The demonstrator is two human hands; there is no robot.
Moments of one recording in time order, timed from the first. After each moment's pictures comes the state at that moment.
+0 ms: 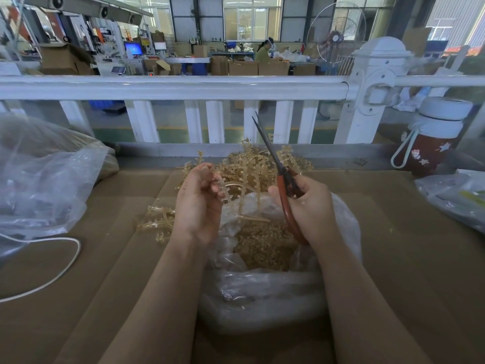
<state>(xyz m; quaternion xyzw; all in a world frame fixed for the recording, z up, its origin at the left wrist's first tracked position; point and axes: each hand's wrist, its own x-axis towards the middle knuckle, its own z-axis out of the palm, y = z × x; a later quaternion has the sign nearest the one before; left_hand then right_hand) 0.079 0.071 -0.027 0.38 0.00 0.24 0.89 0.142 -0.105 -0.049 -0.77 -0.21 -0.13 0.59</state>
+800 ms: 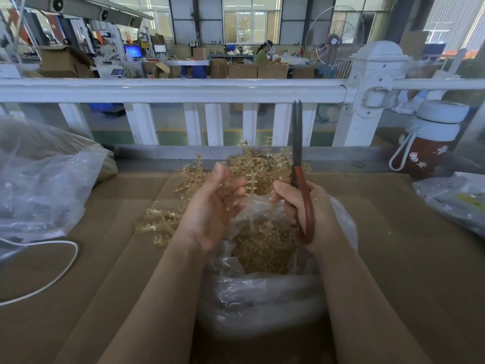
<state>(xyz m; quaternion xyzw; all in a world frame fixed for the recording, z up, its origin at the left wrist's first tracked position) 0.074 0.067 -0.029 0.52 0.04 0.09 0.85 0.138 -0.109 -0.037 -0.62 -0.18 0.06 0.76</state>
